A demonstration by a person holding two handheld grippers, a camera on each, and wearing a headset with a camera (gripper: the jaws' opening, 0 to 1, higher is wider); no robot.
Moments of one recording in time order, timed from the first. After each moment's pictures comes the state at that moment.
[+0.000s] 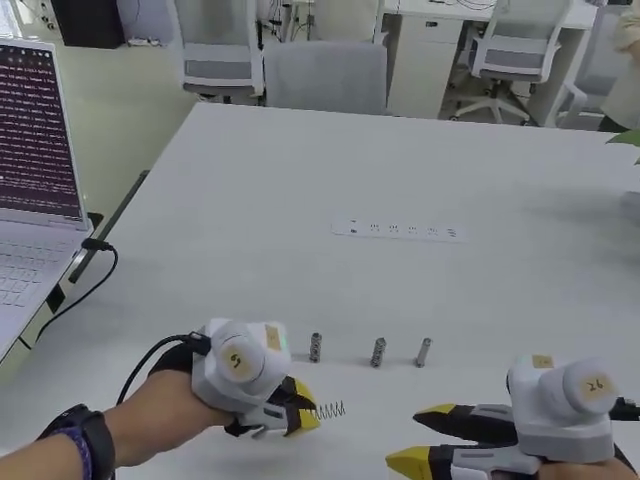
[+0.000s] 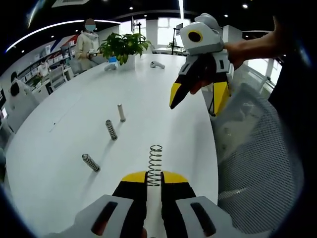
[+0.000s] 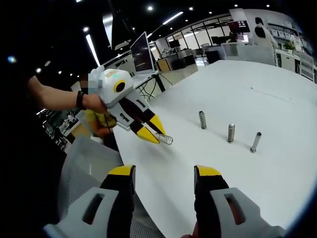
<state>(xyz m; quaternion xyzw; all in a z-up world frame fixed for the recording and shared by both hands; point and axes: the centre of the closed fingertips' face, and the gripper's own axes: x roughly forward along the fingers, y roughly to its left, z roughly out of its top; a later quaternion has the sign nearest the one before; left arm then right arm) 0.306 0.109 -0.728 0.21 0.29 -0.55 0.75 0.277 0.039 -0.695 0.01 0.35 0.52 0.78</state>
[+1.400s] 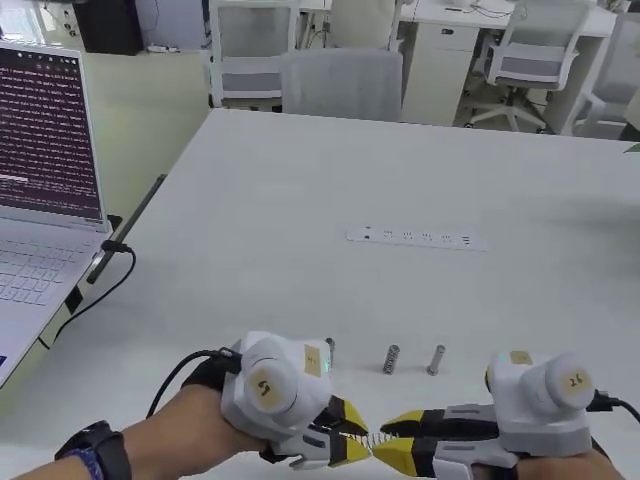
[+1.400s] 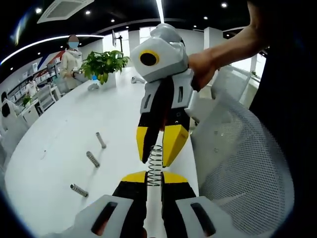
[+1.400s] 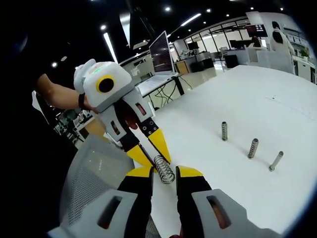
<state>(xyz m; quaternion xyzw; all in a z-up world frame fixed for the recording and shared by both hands) 0.269 0.066 -0.691 0.22 0.23 -0.61 0.73 0.267 0.073 -0.685 0.01 0.32 0.59 0.74</state>
